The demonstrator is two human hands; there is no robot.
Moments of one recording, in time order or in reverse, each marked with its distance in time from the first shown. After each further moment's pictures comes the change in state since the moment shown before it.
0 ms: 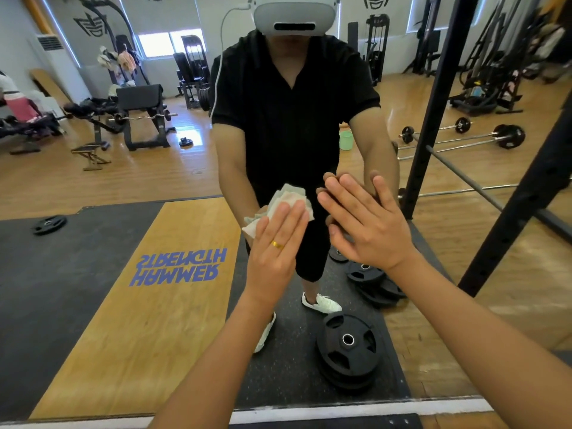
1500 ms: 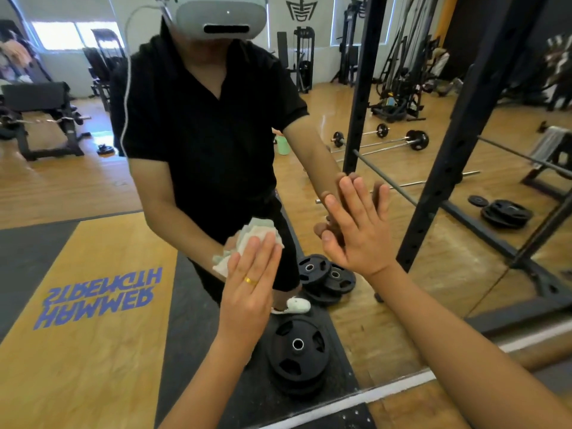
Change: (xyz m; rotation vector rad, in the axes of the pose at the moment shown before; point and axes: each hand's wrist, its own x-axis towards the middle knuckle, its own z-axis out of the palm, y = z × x) left_hand -0.011 0.071 0.043 -0.119 -0.061 -0.044; right_hand -0.069 0.071 -0.021 -0.080 -0.005 0.202
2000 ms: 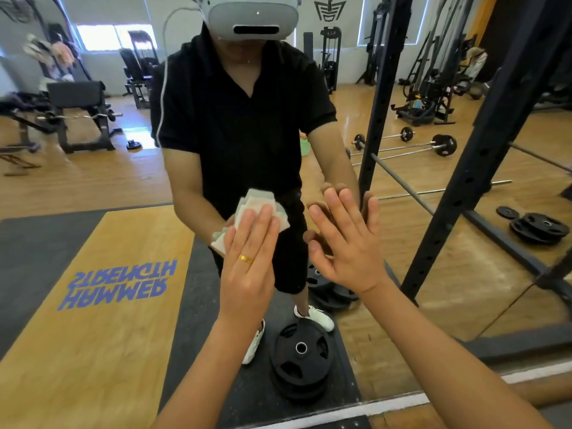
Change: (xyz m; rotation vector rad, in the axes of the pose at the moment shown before) left_hand 0.053 0.024 0.009 -0.032 0.114 -0.114; right_hand -0.002 0.000 -0.001 0.090 0.000 0.017
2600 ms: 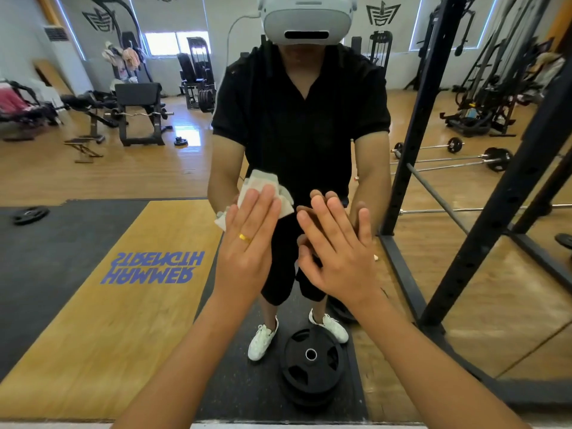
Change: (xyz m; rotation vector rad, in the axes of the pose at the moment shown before) left_hand 0.034 0.014 0.007 0.046 -0.031 0.019; right_hand 0.004 0.001 -0.009 0.082 0.009 0.032
